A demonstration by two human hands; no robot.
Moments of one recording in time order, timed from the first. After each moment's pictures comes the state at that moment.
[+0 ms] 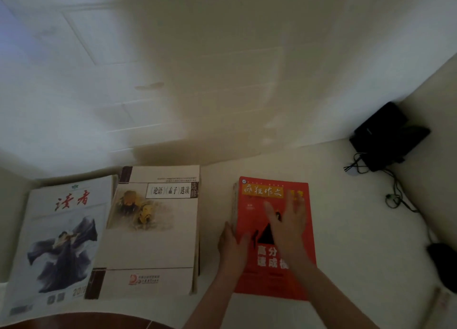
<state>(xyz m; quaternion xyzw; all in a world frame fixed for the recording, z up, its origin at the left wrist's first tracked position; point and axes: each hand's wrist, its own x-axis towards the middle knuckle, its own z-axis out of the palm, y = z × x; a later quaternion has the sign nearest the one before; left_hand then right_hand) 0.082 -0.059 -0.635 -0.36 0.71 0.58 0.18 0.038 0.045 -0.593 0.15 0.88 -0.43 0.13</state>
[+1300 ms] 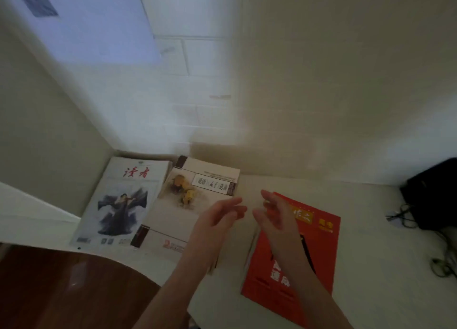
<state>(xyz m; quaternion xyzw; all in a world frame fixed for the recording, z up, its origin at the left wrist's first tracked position) 0.123 -0.122 -0.481 -0.27 0.71 0.65 -0.03 0.054 0.003 -0.517 -0.10 0.76 -0.62 0.17</state>
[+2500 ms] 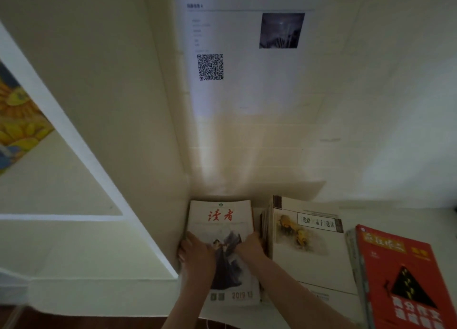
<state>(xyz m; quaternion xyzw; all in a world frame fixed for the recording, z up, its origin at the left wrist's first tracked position) 0.184 -0.416 -0.592 -0.40 0.89 0.22 0.05 0.111 -0.328 -0.603 0.08 0.88 -0.34 0.33</state>
